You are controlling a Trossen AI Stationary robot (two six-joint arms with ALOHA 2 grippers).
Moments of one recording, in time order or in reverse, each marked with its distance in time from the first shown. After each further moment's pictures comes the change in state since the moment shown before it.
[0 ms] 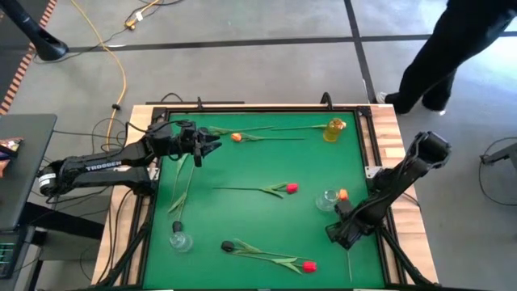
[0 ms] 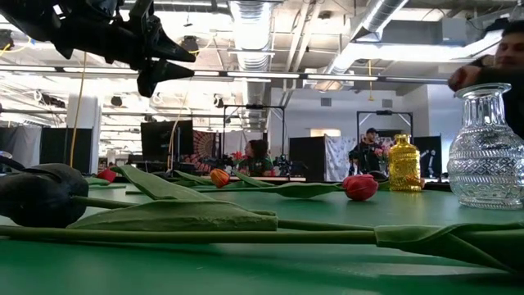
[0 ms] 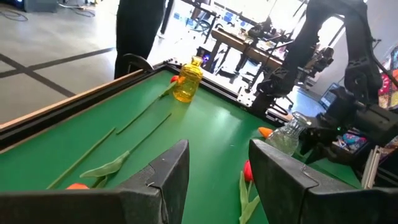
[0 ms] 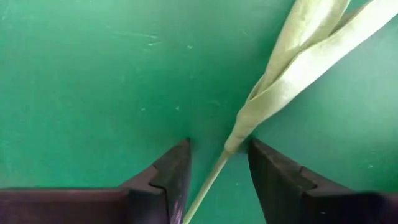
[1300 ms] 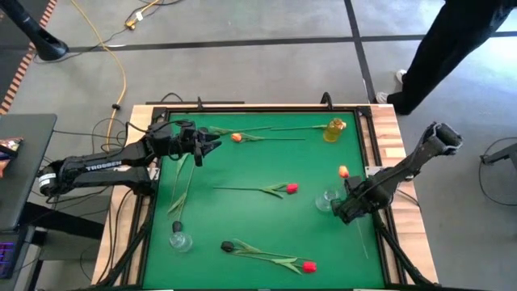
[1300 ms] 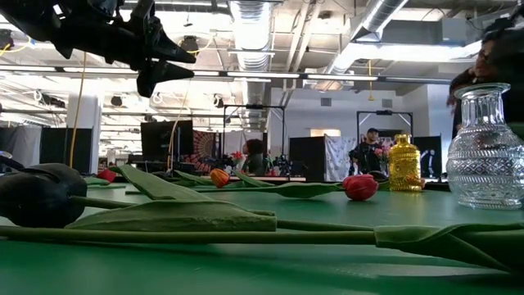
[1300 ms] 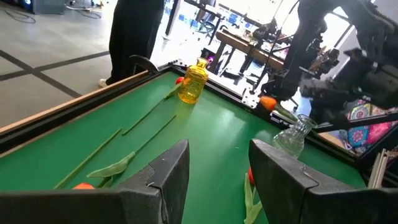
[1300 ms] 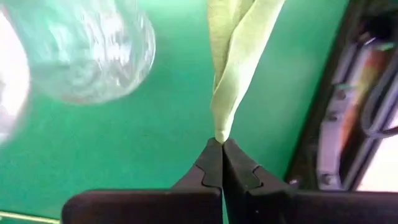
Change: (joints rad) left arm 0.000 0.000 0.000 -0.001 -0.024 0.003; right arm -0.215 -0.267 0.194 -0.598 0.035 -0.012
